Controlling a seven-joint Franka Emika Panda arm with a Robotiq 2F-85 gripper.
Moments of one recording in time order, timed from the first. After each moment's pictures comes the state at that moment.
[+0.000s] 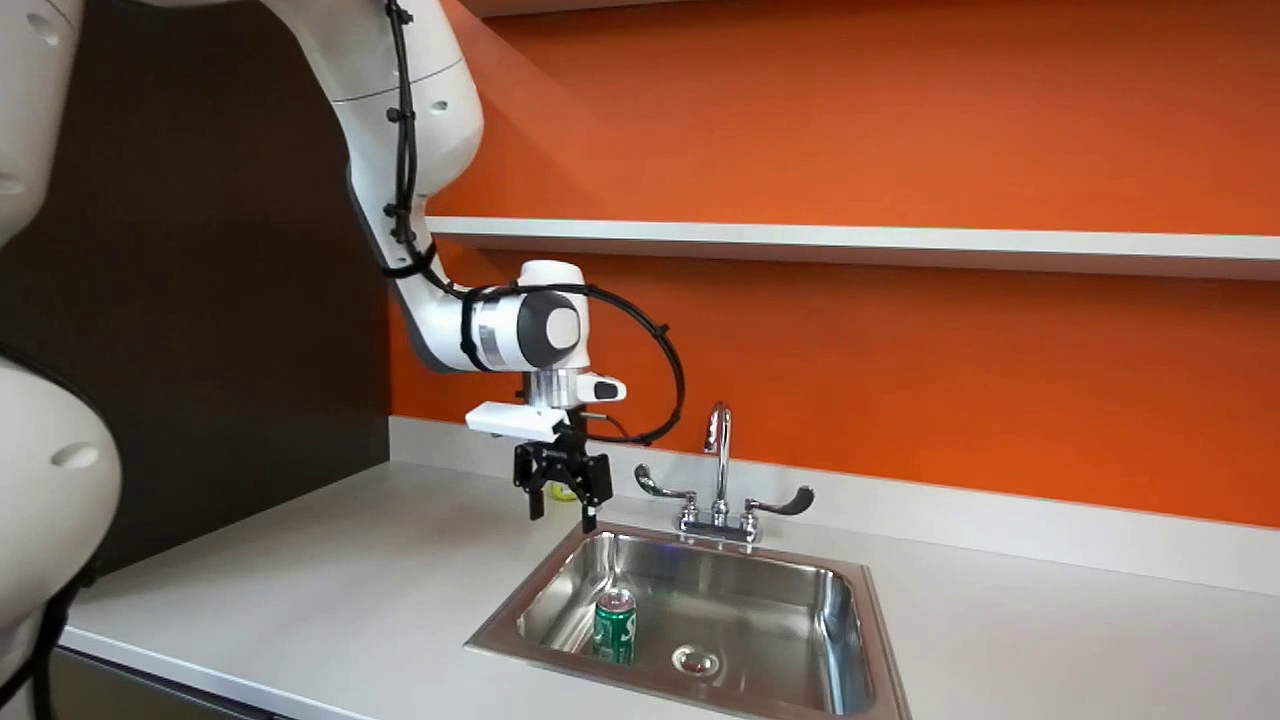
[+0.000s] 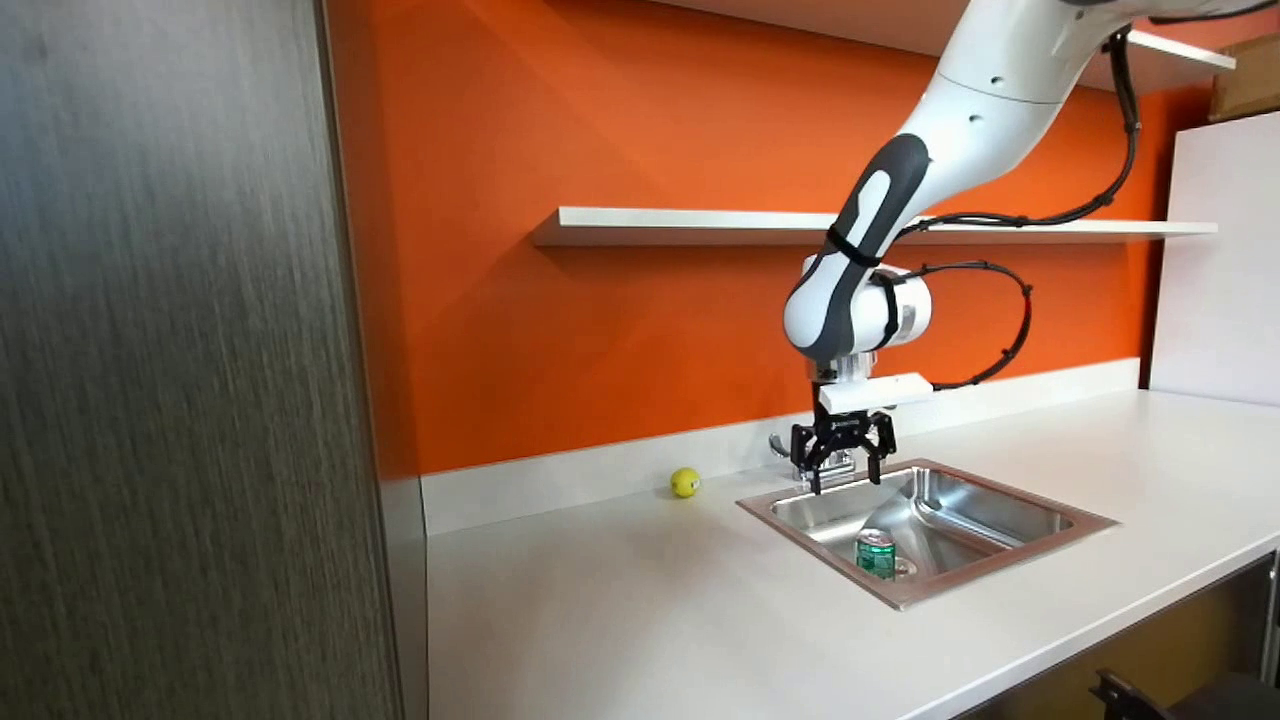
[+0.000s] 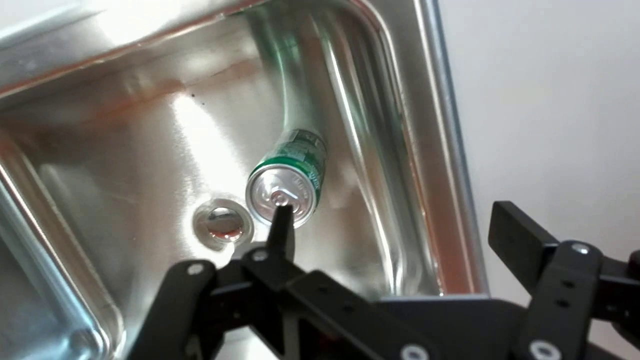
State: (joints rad) arm 0.01 0.23 -0.14 -2.28 -0.11 2.51 0.18
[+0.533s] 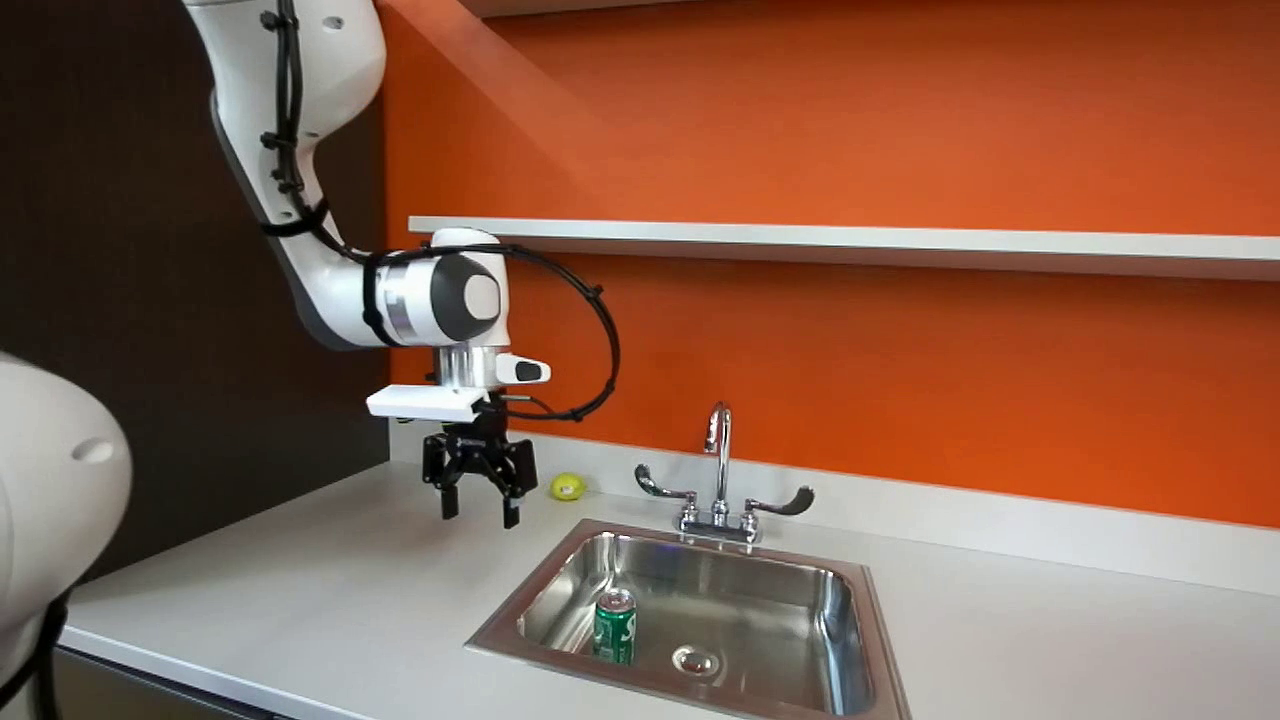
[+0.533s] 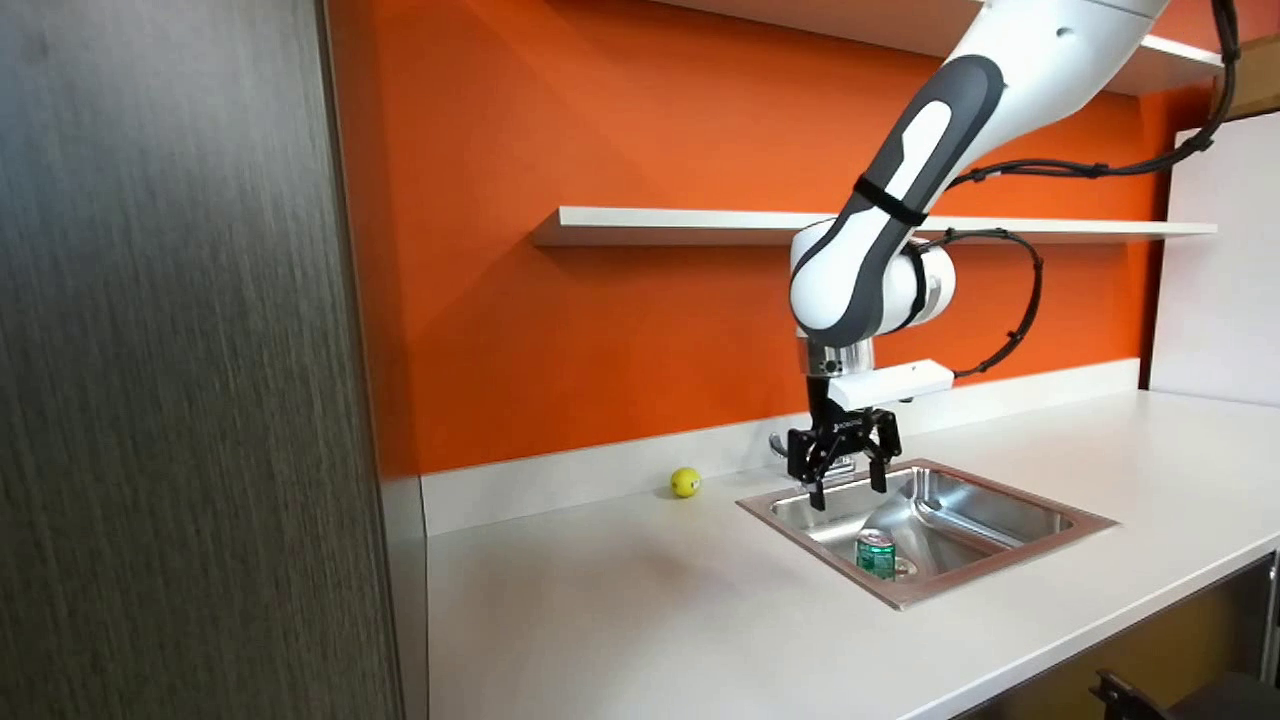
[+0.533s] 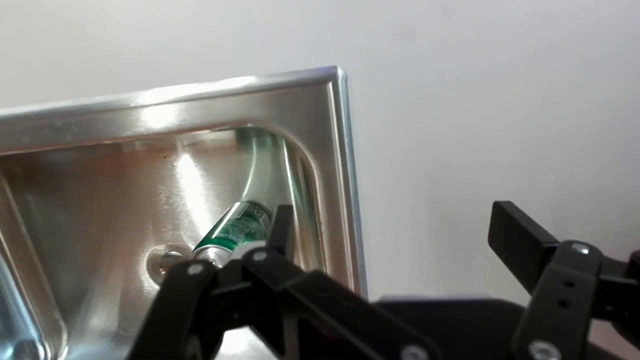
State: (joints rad) arm 0.05 -0.03 -0.04 -2.53 -0.16 2.46 0.18
